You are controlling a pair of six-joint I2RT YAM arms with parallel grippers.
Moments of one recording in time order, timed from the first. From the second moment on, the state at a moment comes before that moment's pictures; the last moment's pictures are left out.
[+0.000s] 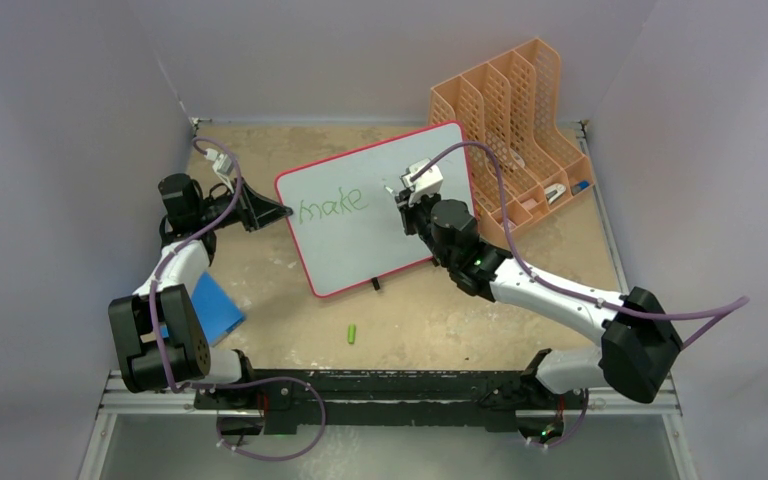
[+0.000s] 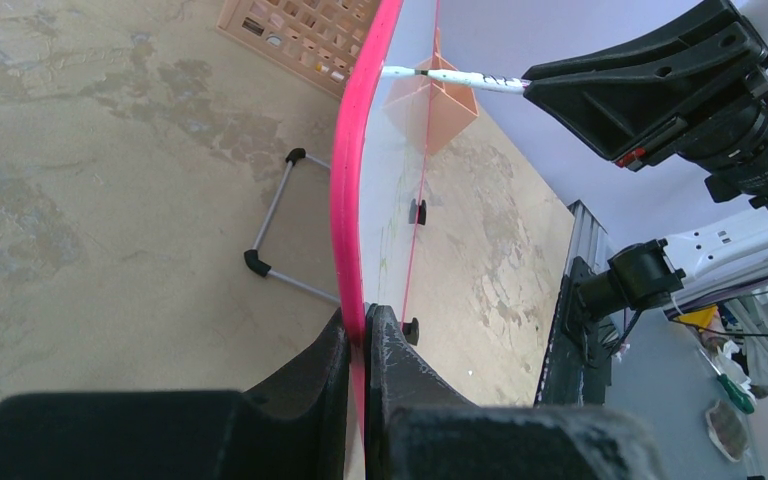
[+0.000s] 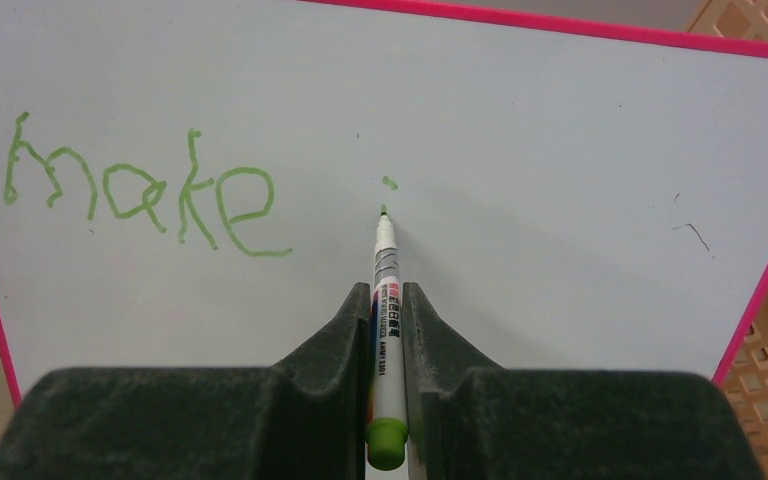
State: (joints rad) left arm 0.26 1.38 0.76 0.33 1.31 -0.35; right arm 0.83 1.34 0.88 0.32 0.34 -0.01
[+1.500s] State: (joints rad) left arm 0.26 1.38 0.76 0.33 1.31 -0.35; right arm 0.84 1.26 0.86 0.25 0.35 0.04
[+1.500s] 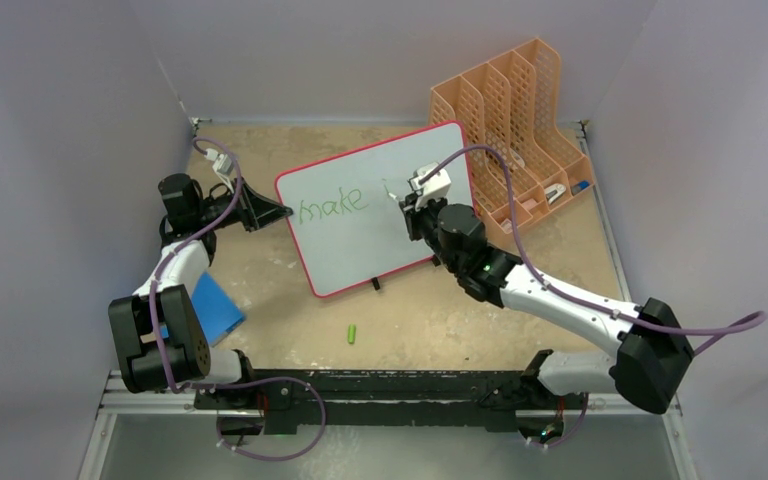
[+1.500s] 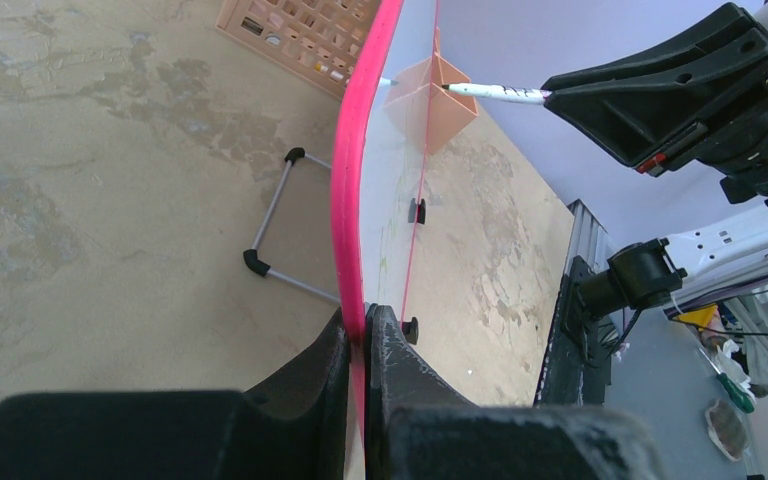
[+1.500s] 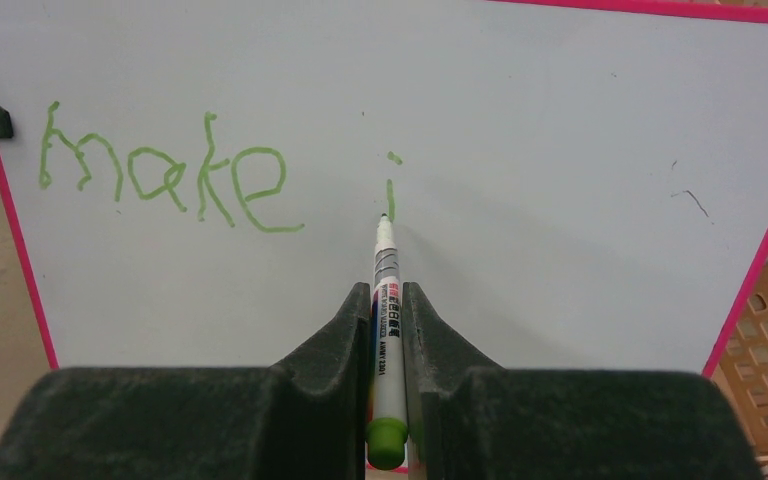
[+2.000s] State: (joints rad) left arm 0.26 1.38 0.76 0.33 1.31 -0.35; right arm 0.84 1.28 0.86 0.31 0.40 0.05
